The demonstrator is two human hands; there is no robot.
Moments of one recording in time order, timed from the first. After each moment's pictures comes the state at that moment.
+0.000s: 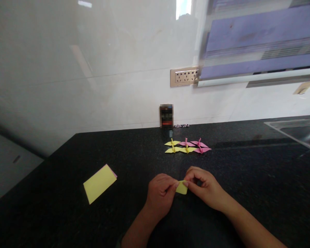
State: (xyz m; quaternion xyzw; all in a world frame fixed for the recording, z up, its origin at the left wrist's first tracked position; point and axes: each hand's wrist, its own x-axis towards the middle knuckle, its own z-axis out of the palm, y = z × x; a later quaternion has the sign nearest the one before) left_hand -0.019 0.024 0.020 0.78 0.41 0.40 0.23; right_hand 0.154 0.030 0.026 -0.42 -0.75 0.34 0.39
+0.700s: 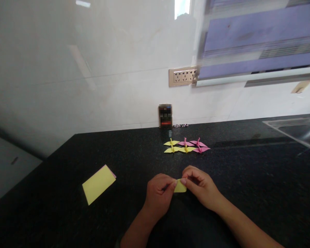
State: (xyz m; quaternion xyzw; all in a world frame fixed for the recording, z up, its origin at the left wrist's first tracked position) left_hand -0.018 0.024 0.014 0.73 0.43 0.44 0.29; right_hand 0.145 0.028 0.014 -0.43 -0.67 0.40 0.44
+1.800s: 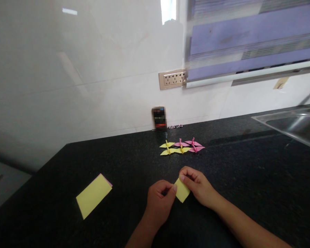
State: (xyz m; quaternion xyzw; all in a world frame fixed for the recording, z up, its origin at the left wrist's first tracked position) left_hand -0.006 0.022 0.012 0.68 0.50 0.38 0.38; right_hand 0.149 0.033 0.004 -0.43 -0.59 0.51 0.45
